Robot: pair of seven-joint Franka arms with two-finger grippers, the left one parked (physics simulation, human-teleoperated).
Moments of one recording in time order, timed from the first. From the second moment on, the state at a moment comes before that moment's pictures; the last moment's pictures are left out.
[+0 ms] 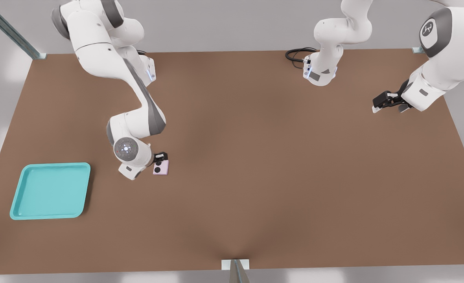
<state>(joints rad) 0.26 0.40 0.08 -1.78 -0.04 1.96 0.20</state>
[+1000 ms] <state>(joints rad) 0.18 0.53 0.12 -2.12 -0.07 2.62 0.58</state>
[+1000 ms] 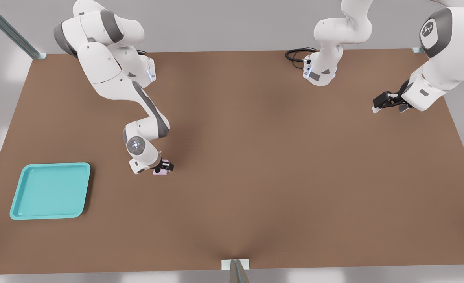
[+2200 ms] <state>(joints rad) -0.49 0.61 0.13 -1.86 -0.11 2.57 0.22</state>
